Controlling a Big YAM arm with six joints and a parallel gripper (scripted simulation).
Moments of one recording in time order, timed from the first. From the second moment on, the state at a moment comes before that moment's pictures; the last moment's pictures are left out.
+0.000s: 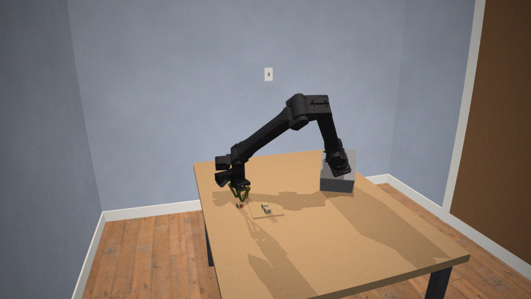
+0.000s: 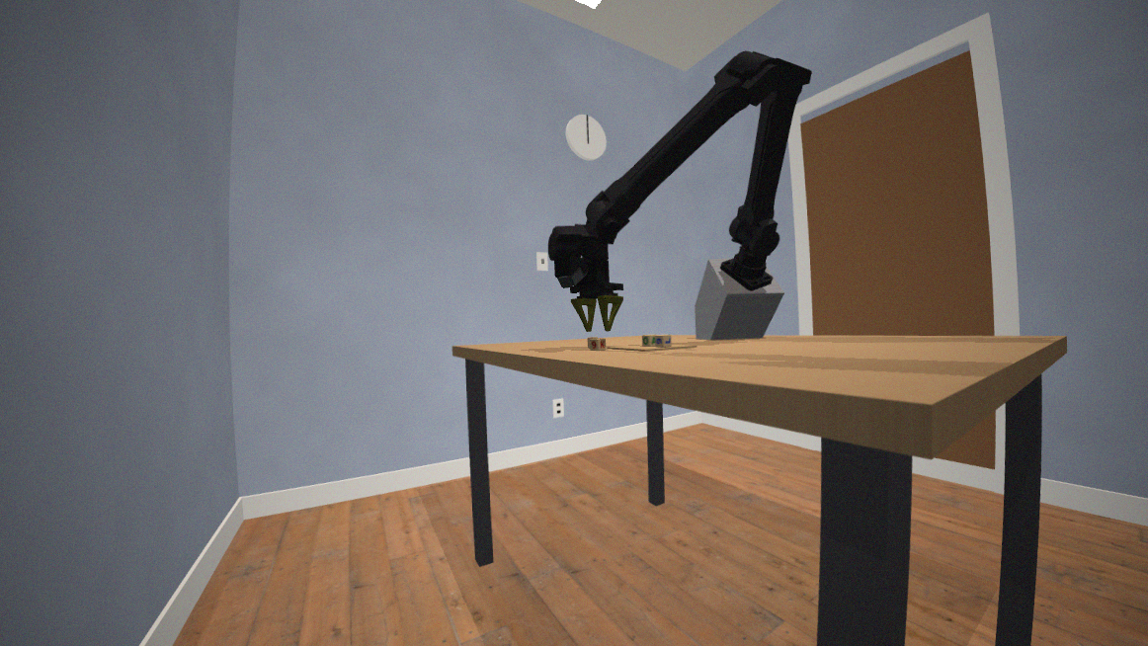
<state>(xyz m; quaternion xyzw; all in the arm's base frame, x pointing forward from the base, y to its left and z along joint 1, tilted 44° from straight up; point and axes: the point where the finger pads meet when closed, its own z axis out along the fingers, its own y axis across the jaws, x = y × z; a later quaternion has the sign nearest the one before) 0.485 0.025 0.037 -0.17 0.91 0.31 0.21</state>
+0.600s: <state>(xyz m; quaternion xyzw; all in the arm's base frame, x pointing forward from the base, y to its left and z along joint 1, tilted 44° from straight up) 0.489 0.029 0.031 -0.16 0.91 0.31 0.21</state>
